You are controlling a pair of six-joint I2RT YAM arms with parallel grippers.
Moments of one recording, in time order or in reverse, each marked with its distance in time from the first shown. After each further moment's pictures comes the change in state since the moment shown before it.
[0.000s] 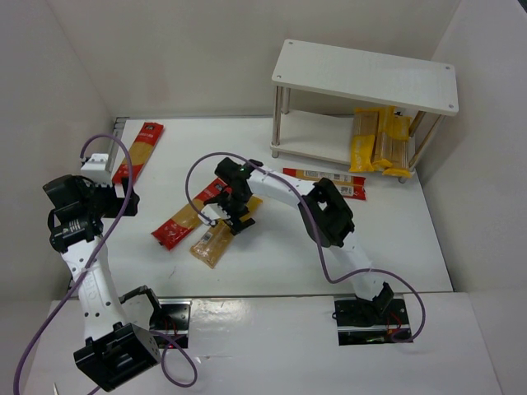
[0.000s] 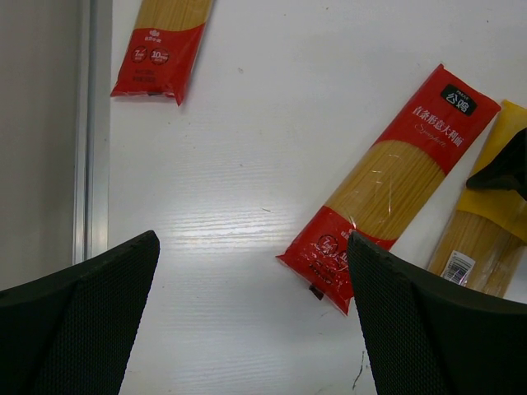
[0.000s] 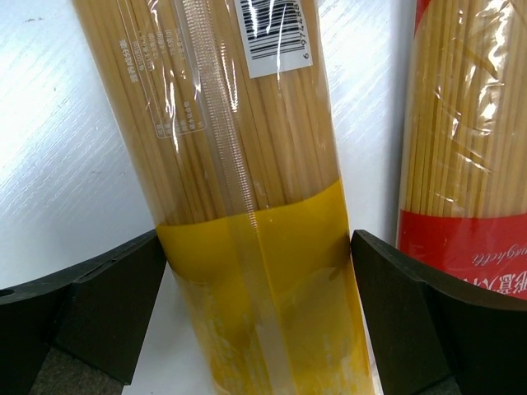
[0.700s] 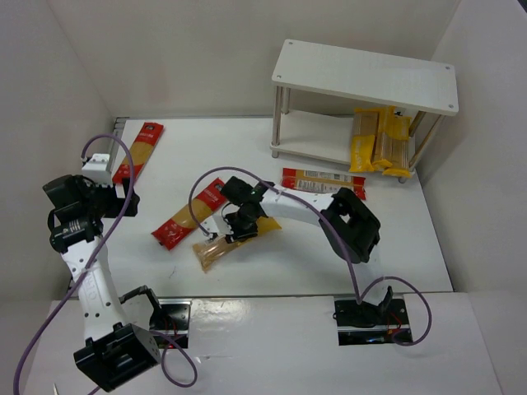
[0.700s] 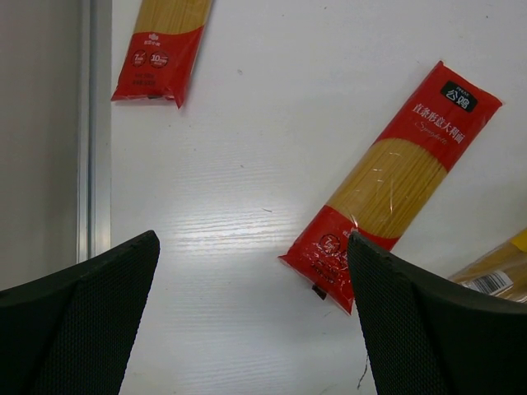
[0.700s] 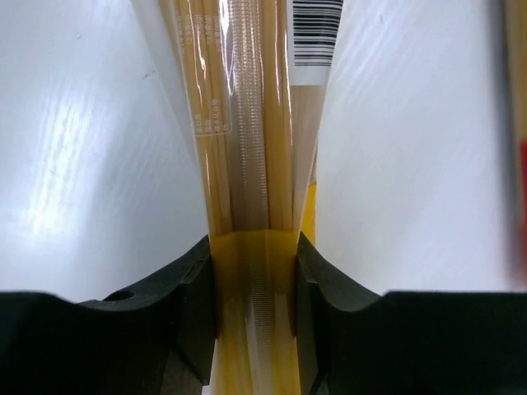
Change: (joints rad) left arm 0.000 -0.001 0.000 -0.001 0.007 0.020; right arm 0.080 -0.263 -0.383 0.233 0.151 0.360
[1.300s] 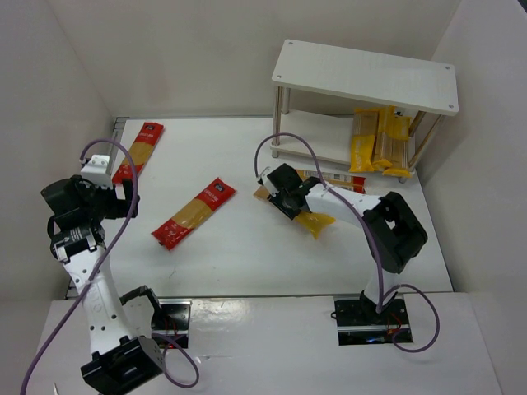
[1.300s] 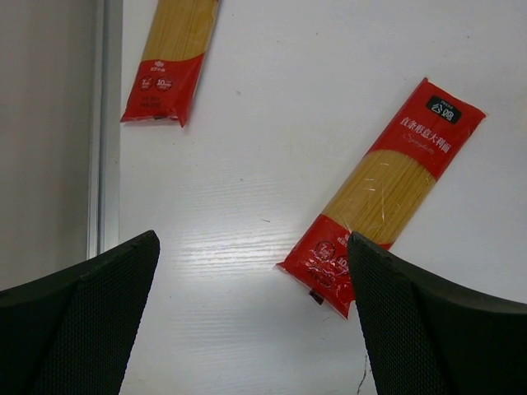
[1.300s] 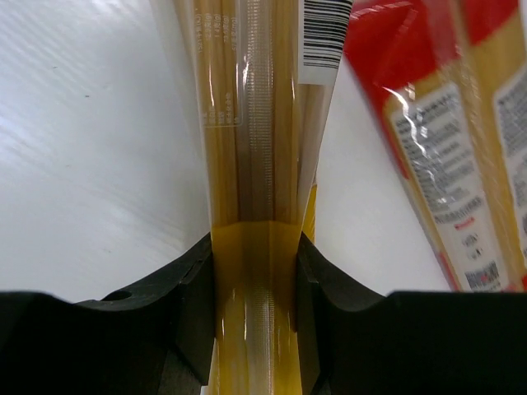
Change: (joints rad) left arm 0.000 -0.072 0.000 0.000 0.019 -0.002; right arm -0.227 -0.311 -0.396 0.242 0.605 0.858
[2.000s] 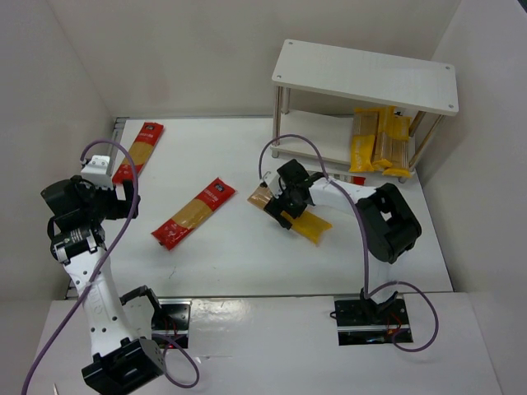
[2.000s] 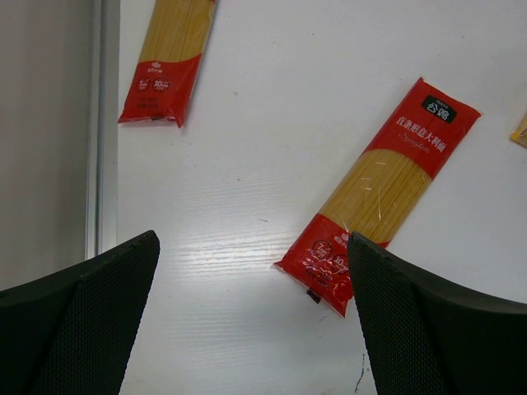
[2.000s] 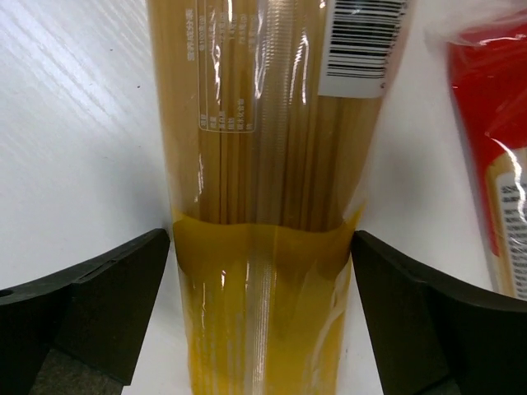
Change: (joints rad) left arm 0.000 -0.012 0.000 -0.007 0.008 0.000; right arm -0.109 0.065 -0.004 0.009 -0.279 -0.085
